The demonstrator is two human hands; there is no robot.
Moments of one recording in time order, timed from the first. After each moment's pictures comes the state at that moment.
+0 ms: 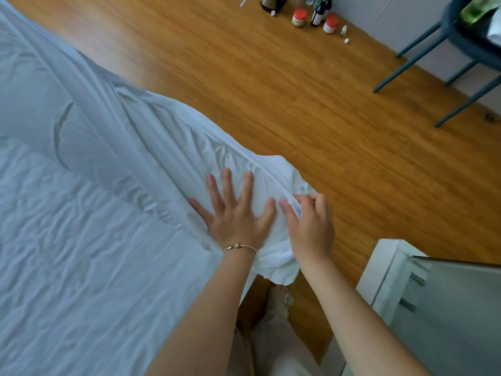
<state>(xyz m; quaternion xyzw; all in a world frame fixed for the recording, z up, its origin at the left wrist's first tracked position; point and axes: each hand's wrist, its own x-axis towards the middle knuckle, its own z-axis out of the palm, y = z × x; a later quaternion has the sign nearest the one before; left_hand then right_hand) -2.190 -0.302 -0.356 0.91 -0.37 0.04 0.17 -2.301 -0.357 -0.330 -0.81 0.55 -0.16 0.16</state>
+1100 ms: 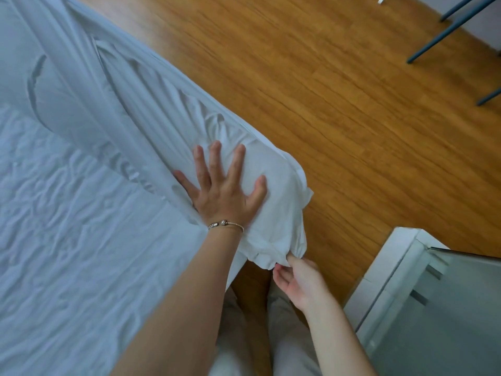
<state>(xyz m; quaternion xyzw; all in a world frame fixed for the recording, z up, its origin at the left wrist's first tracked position) -2.190 -0.299 -0.376 0.90 -0.37 0.17 0.19 -2.367 -0.292 -0.359 -0.02 0.66 -0.10 0.74</state>
